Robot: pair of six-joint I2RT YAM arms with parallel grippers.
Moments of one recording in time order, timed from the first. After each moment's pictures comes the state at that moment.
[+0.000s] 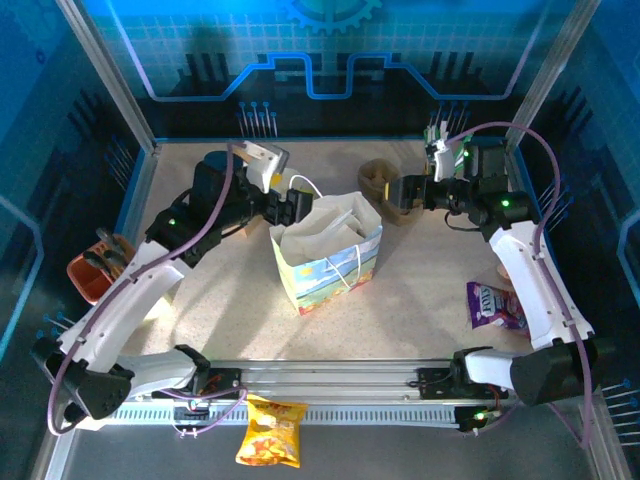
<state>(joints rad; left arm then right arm) -0.50 1.19 1.32 -0.52 0.18 -0.14 0.15 1.26 1.33 -0.71 -0.54 0.20</state>
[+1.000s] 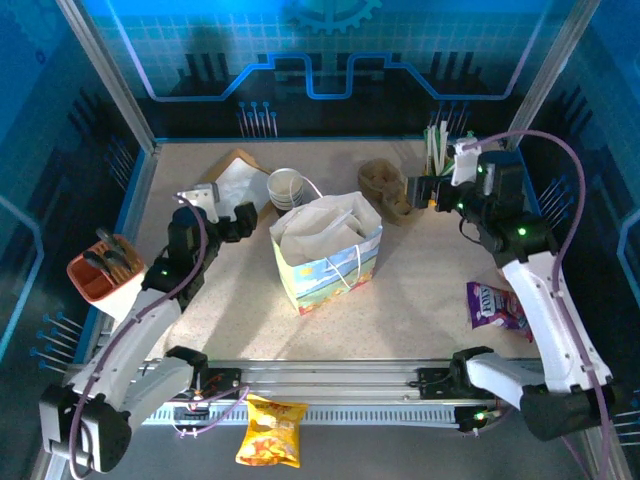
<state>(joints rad) -0.22 0.91 0.67 -0.11 -0.12 -0.35 0.20 1.06 1.27 -0.67 -0.07 0.10</state>
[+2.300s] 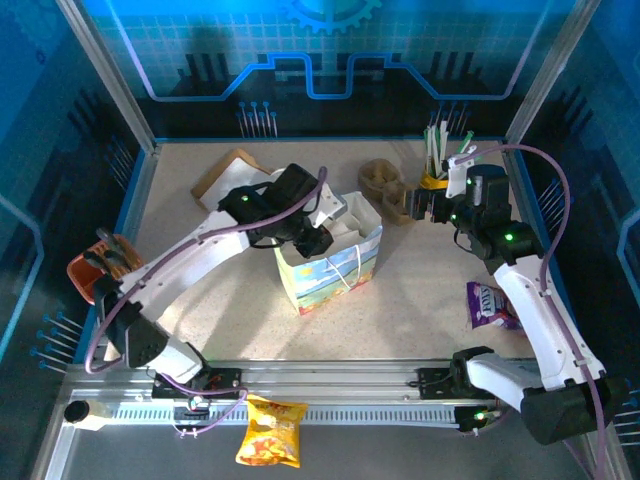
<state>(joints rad) -0.72 1.55 1.55 -1.02 0.17 0.04 0.20 1.06 1.14 -0.61 -0.06 0.11</state>
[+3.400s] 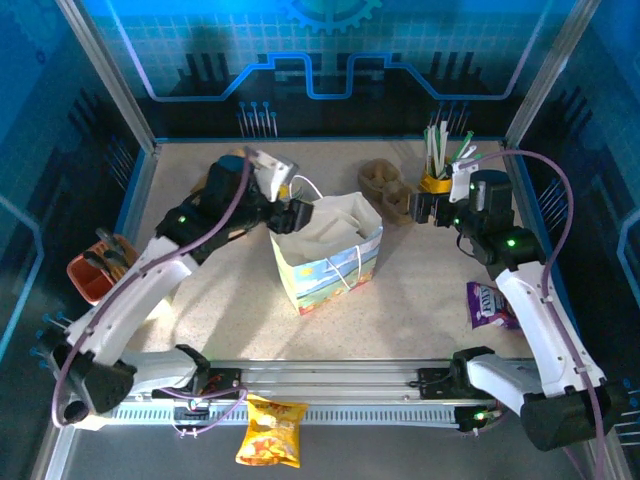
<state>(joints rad) -0.50 1.19 1.28 -0.58 0.18 -0.10 0.18 1.03 1.09 -0.60 -0.04 0.11</state>
